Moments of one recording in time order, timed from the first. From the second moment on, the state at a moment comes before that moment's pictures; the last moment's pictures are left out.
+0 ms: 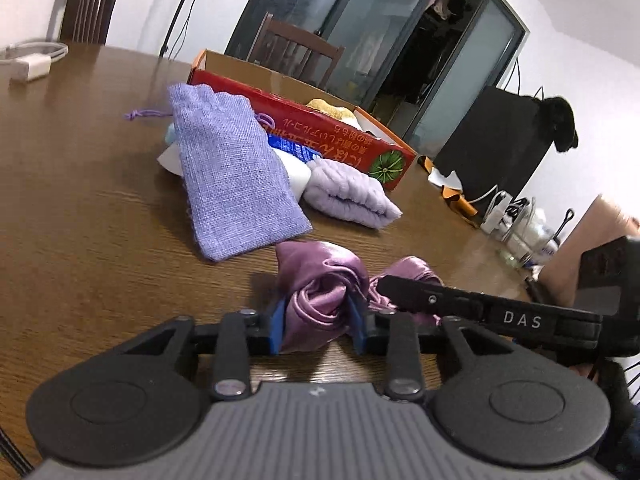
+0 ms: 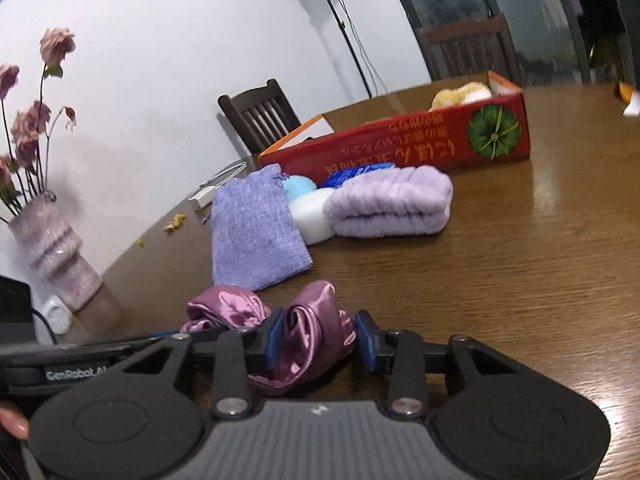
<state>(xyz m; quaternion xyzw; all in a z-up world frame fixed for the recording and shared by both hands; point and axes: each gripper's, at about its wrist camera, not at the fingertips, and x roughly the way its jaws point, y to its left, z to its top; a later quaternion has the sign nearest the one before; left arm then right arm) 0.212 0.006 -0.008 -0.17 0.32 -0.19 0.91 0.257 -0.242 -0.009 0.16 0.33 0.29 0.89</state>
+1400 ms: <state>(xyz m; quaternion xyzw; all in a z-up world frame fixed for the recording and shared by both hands) 0.578 0.036 0.114 -0.04 0.32 -0.04 0.94 0.675 -0.175 0.088 0.13 0.39 0.22 0.88</state>
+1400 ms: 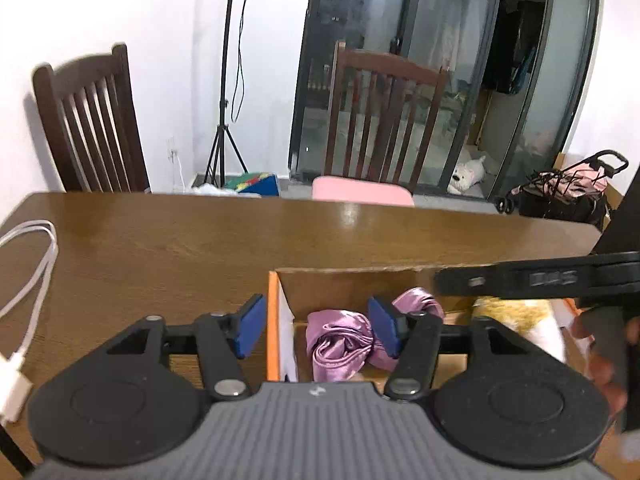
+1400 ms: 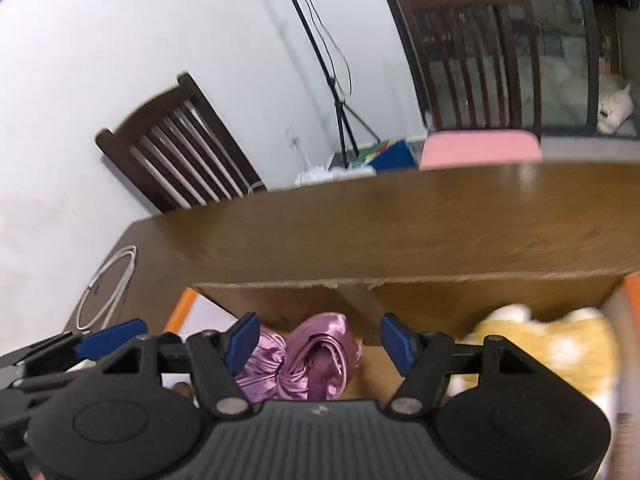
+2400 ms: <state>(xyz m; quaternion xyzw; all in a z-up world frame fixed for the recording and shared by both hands) 0.207 0.008 0.146 -0.01 0.17 -0.05 0.98 0.275 -0.305 0.168 0.01 0.17 0.21 0.96</state>
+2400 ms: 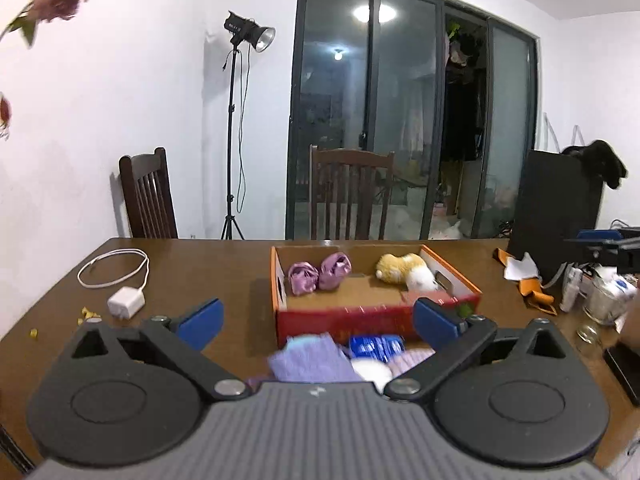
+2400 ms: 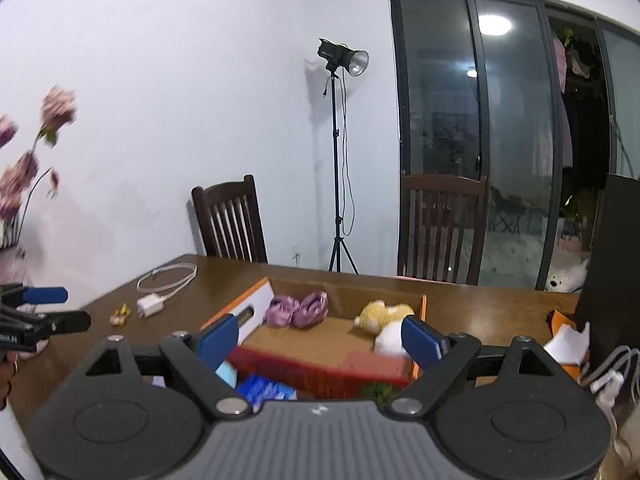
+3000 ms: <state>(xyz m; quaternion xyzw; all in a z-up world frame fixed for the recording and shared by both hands) 0.191 -0.014 0.080 0.00 0.22 -0.06 0.97 0.218 -0.326 0.058 0.05 0.22 0.18 0.96</state>
